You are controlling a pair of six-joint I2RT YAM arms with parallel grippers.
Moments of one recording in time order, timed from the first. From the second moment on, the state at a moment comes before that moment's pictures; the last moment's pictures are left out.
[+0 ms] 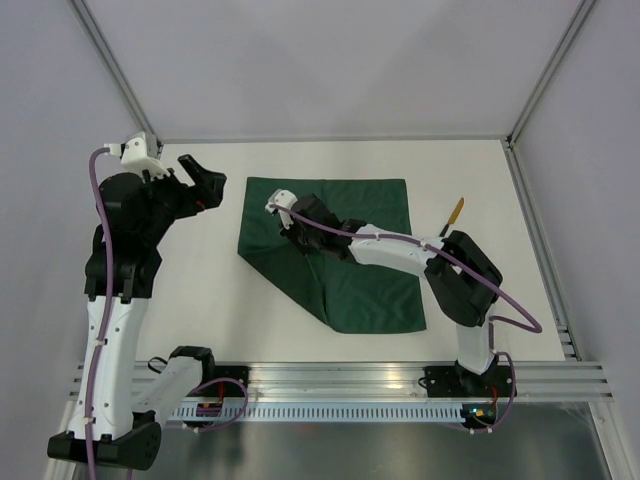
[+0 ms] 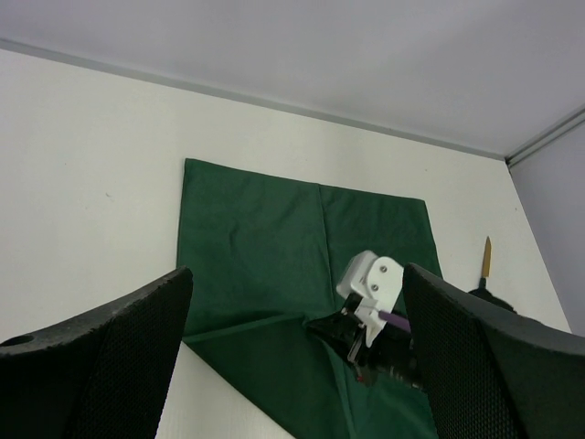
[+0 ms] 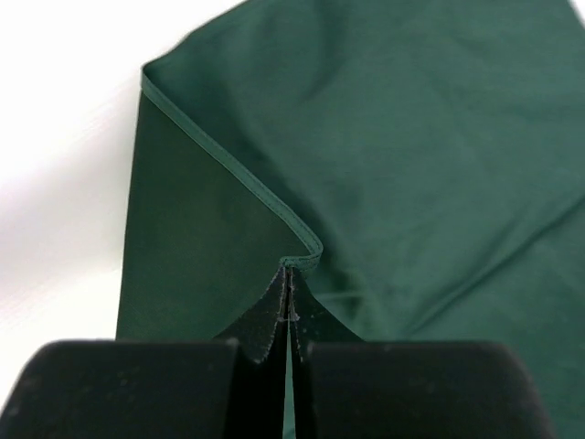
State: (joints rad) left arm -0.08 0.90 1.27 -0.57 0.10 -0.38; right arm 0.92 1.95 1.39 -0.09 0.04 -0.07
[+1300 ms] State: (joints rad) left arm -0.08 0.97 1.19 -0.45 0.16 -0.40; right arm 0.44 1.92 1.37 -0.06 0.02 -0.09
